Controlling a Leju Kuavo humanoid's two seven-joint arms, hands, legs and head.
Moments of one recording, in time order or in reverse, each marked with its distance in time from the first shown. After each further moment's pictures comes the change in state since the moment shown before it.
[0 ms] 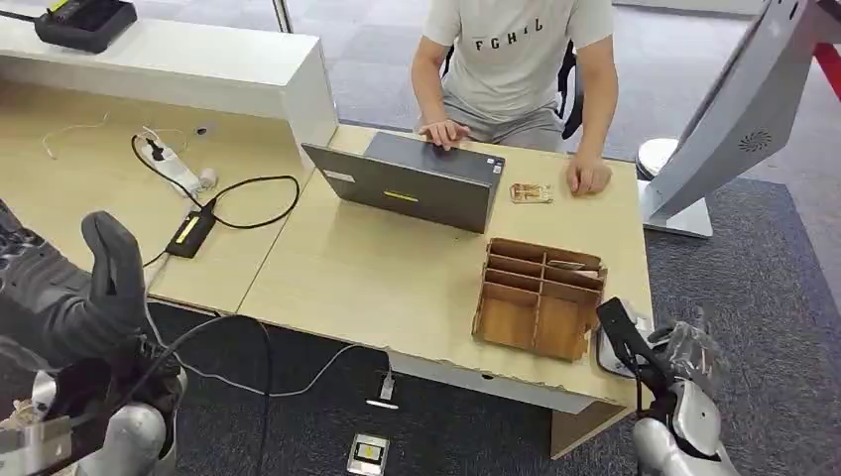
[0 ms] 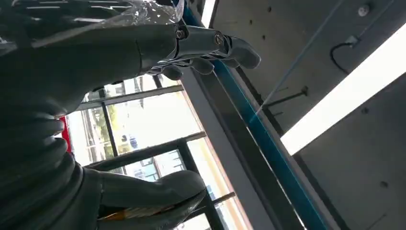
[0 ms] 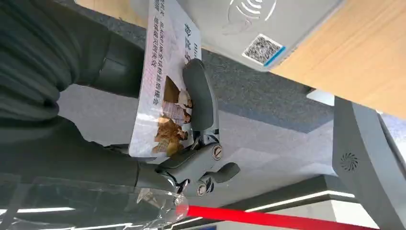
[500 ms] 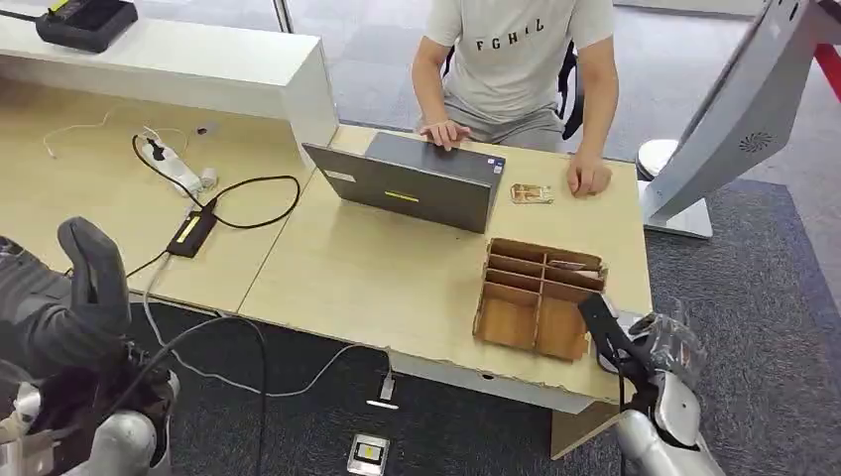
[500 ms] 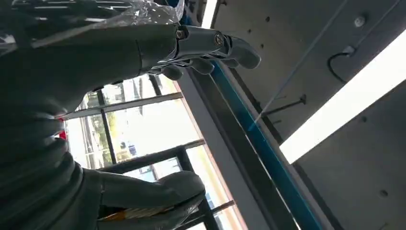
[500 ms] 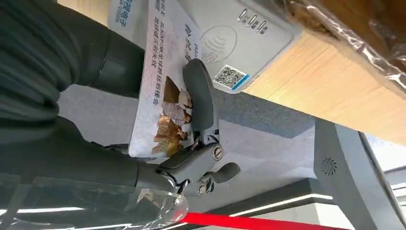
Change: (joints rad) left arm 0.024 -0.014 0.024 -0.033 -0.003 0.000 -0.005; right arm -0.035 0.060 0.008 0.065 -0.004 -0.033 -0.048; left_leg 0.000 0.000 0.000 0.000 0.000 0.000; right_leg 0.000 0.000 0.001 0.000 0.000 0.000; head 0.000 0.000
